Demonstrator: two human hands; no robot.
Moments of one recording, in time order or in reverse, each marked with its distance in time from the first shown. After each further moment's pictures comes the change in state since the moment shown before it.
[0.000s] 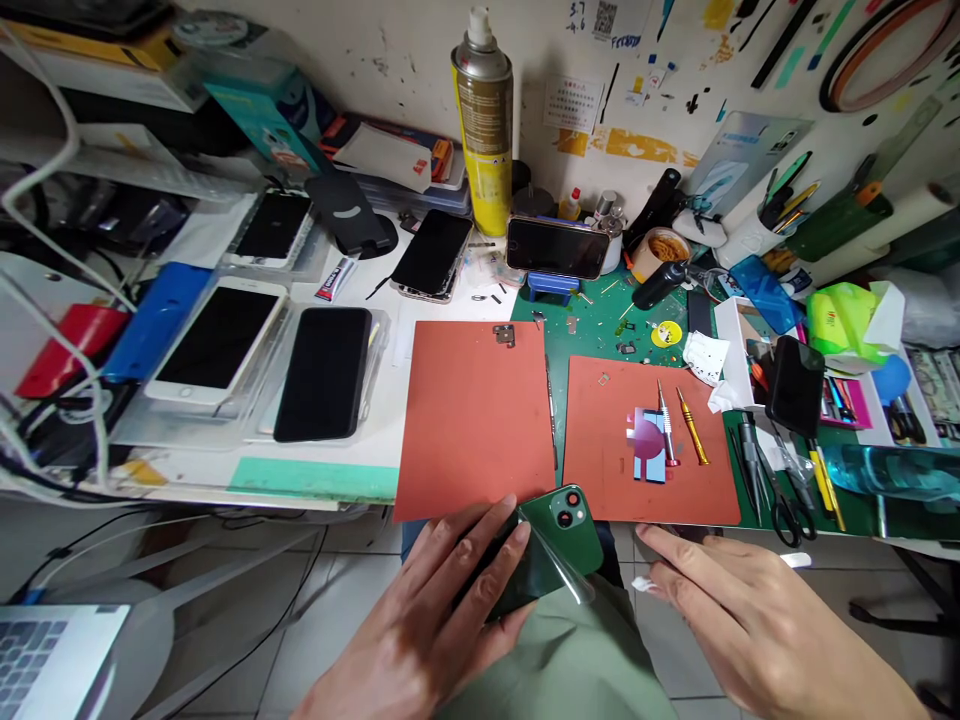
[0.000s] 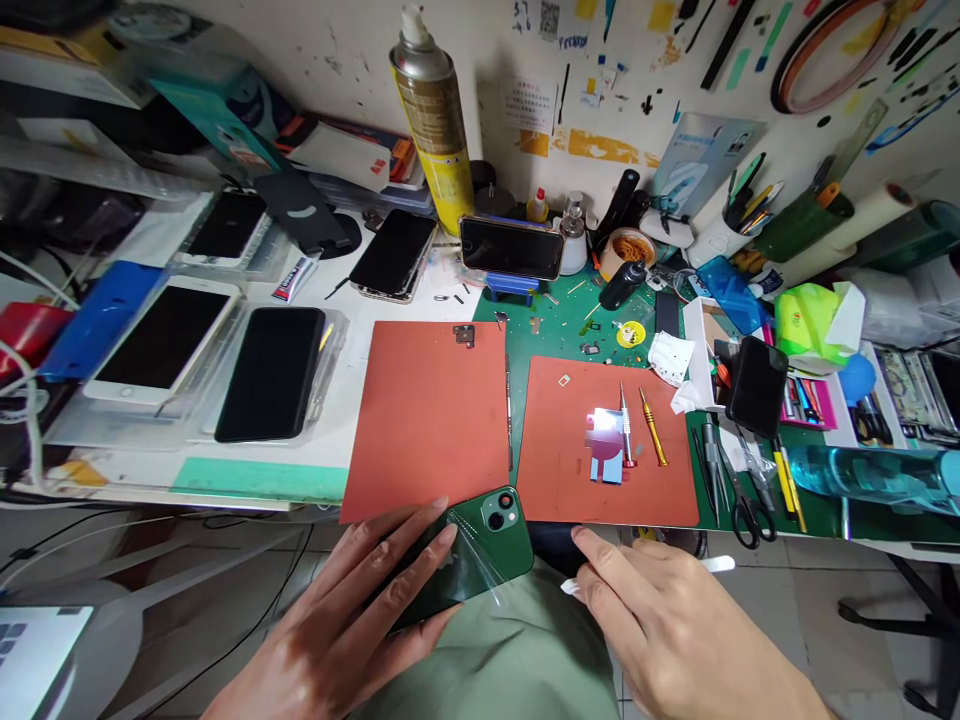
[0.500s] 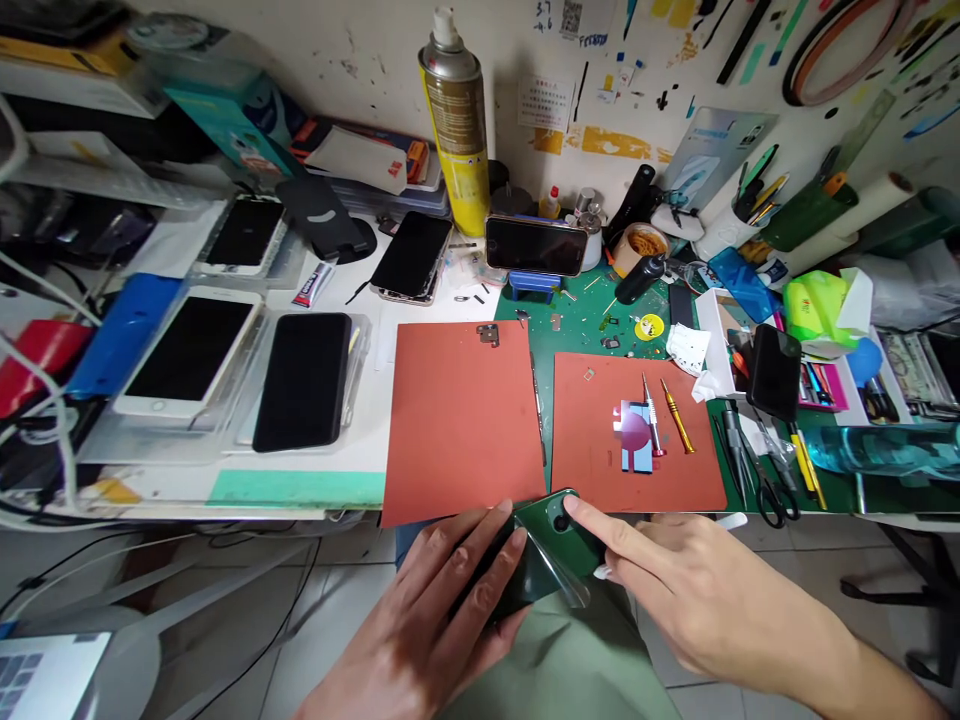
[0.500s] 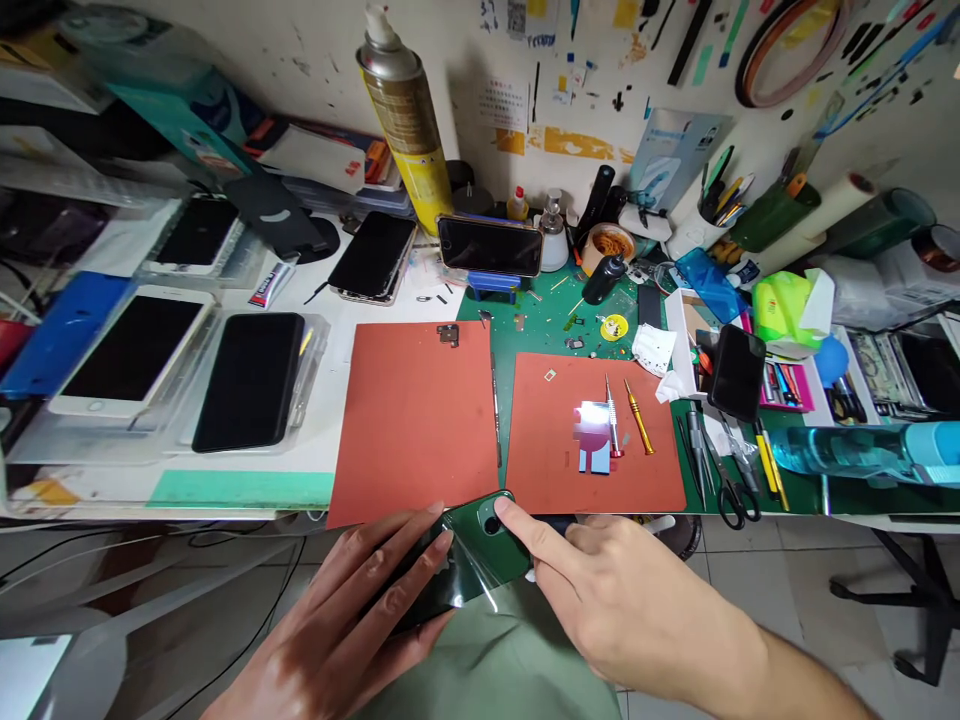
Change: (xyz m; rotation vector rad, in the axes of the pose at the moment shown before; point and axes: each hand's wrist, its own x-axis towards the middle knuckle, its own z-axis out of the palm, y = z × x) left_hand -0.004 0.003 0.005 -0.041 -0.019 0.028; right_hand 0.030 -0.003 0.004 -0.078 -0.223 -0.137
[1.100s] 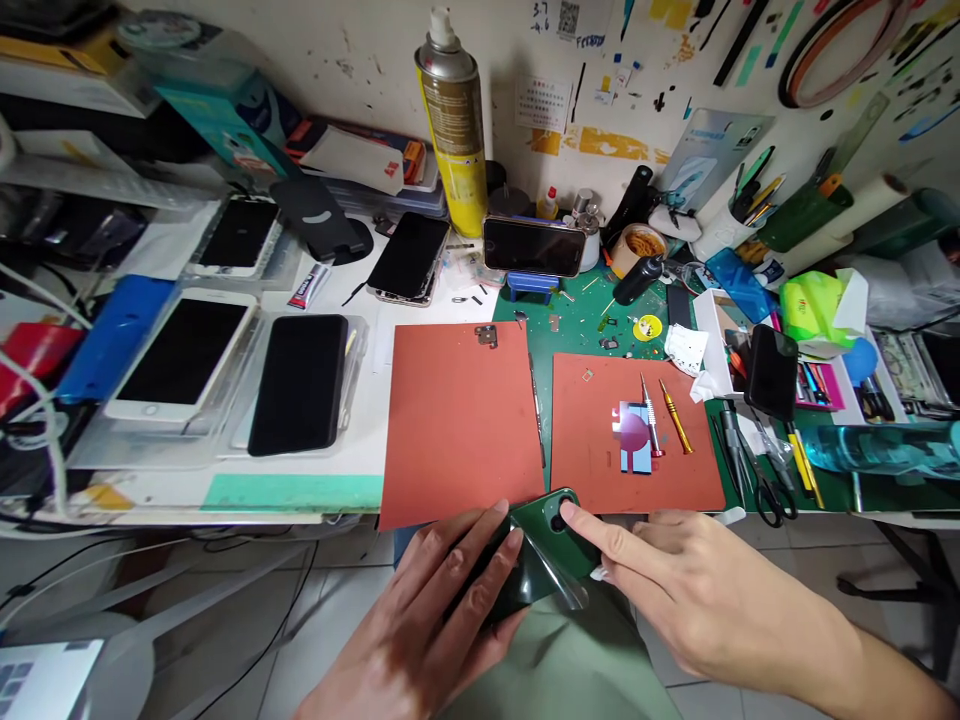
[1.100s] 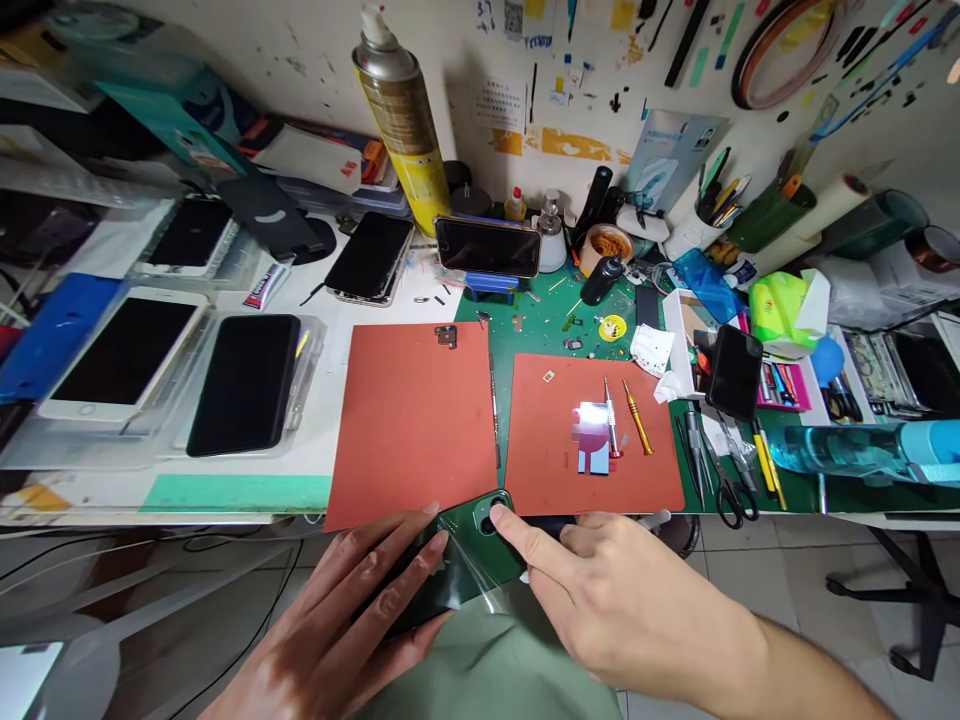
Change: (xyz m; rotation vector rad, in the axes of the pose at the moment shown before) left_hand -0.004 -0.002 0.002 -0.002 0.015 -0.005; right_hand 0.006 0.004 -0.007 0.000 0.030 -0.022
